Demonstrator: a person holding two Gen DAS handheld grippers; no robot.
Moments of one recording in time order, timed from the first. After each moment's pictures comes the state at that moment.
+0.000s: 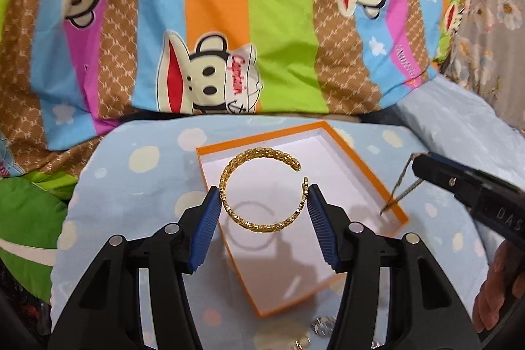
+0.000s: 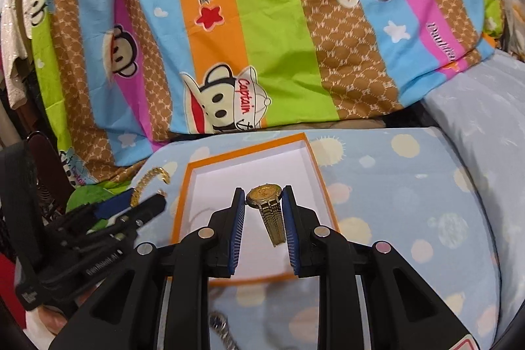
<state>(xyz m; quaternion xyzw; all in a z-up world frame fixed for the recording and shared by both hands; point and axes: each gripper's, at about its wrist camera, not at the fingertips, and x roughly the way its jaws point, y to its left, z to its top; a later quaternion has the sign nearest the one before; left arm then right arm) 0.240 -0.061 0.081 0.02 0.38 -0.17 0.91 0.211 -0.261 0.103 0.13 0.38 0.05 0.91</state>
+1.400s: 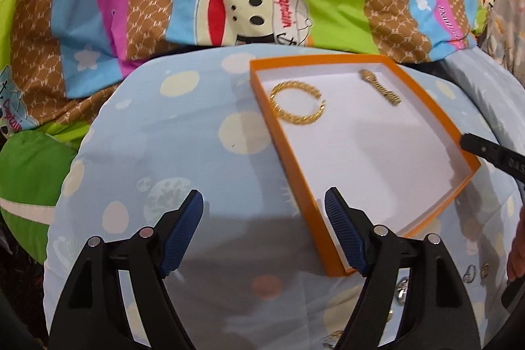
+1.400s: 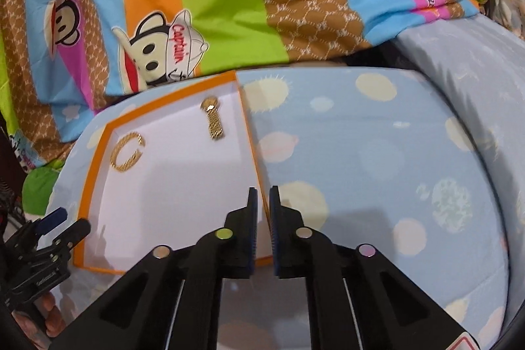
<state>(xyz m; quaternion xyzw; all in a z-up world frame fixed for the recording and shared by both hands) 0.225 -0.017 0.010 0.04 0.44 -0.10 0.89 0.203 -0.284 0.022 0.11 0.44 -0.02 0.89</state>
